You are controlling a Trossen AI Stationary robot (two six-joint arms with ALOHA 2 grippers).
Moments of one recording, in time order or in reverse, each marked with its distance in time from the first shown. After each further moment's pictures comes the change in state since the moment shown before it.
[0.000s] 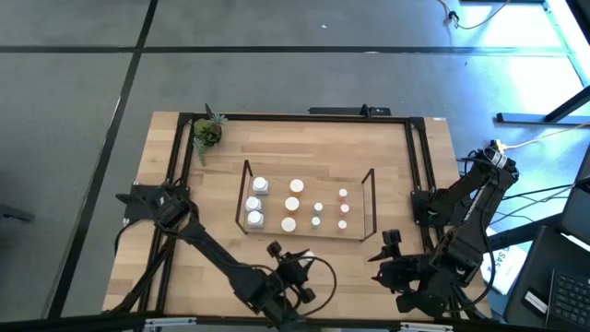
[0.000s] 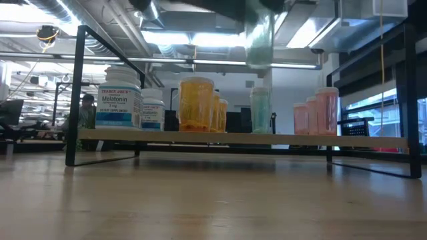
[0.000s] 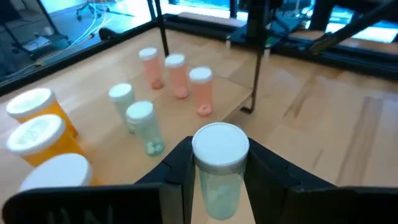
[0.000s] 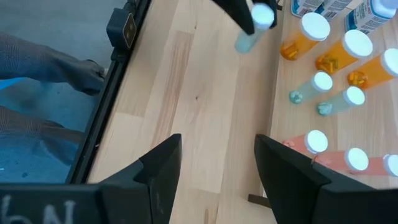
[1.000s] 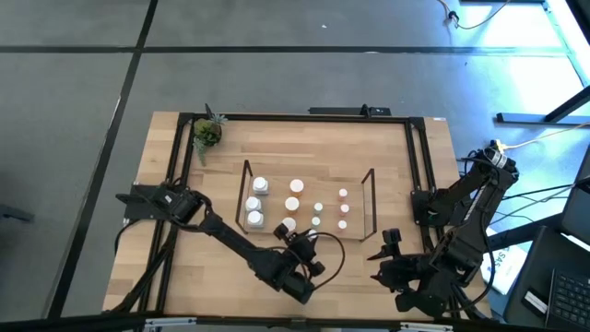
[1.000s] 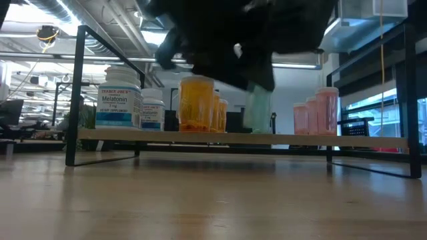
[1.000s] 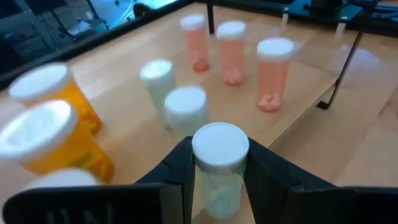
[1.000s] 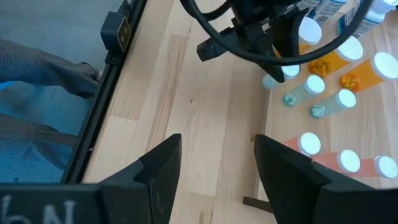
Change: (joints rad) left arm 0.136 0.054 -0.056 -0.003 0.027 -0.042; right arm 0.000 0.000 0.000 -0.002 0.025 -0.002
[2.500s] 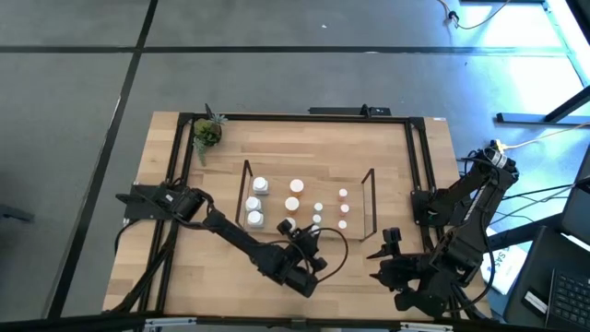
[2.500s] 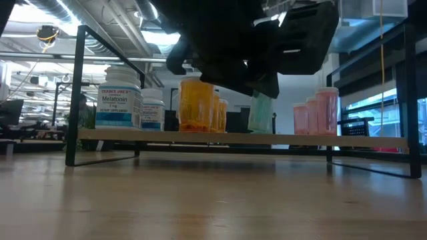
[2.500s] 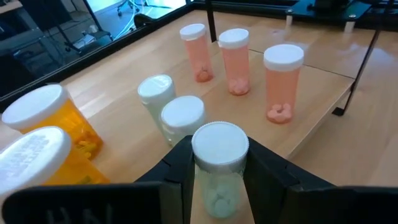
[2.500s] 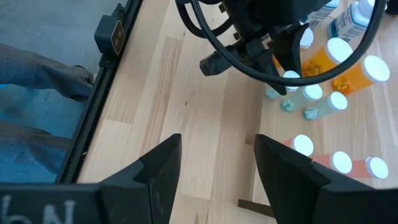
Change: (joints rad) left arm 0.035 0.000 -0.039 0.119 -0.015 0.147; right arm 0.000 0.000 0.000 -0.002 0.026 -0.001
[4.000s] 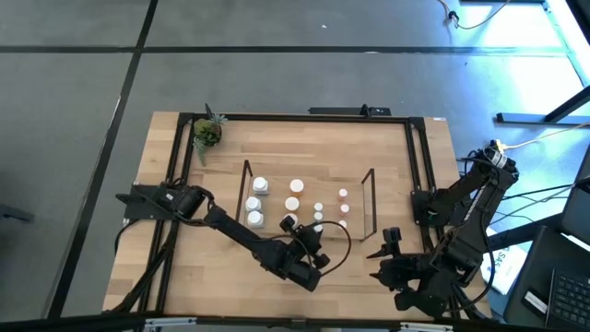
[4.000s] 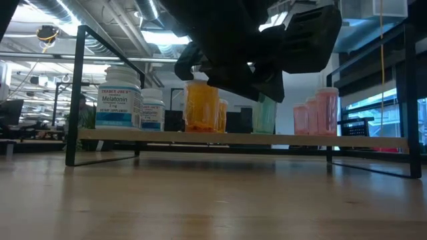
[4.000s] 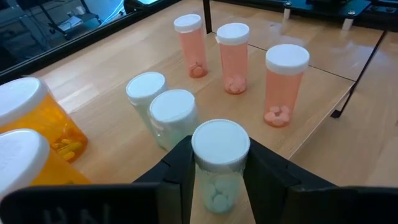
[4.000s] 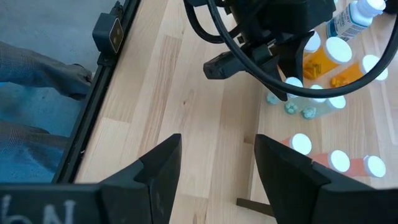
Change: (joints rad) left arm 0.026 -0.003 0.002 0.005 0.091 -0.020; right arm 0.000 0.000 0.000 -0.008 0.001 0.000
